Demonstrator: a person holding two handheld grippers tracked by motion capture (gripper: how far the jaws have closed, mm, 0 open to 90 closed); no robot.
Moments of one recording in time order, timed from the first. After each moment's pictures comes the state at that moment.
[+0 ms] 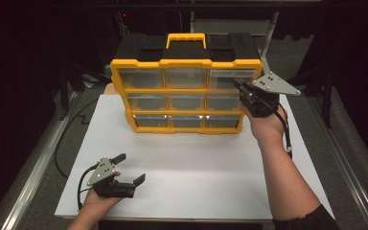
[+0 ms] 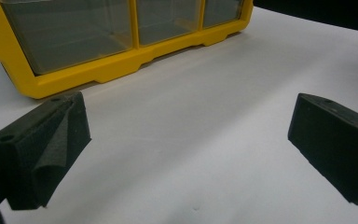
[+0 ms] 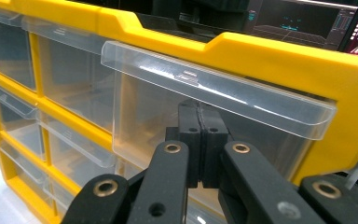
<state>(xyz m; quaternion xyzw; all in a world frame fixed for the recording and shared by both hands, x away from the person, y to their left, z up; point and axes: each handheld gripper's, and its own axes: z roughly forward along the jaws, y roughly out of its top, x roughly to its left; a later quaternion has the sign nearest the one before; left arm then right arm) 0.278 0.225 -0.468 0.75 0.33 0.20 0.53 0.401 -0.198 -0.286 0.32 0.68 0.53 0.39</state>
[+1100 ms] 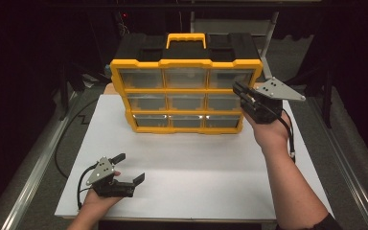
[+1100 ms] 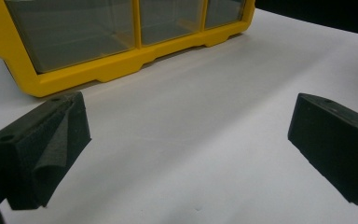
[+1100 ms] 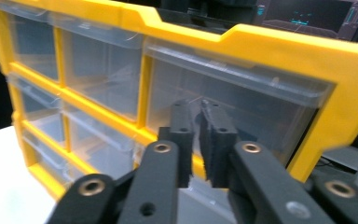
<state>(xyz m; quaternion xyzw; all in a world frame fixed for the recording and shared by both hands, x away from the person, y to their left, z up) 0.279 0.227 -0.468 0.75 0.33 0.19 0.53 0.383 -0.202 -0.287 0.32 0.69 0.53 0.37</state>
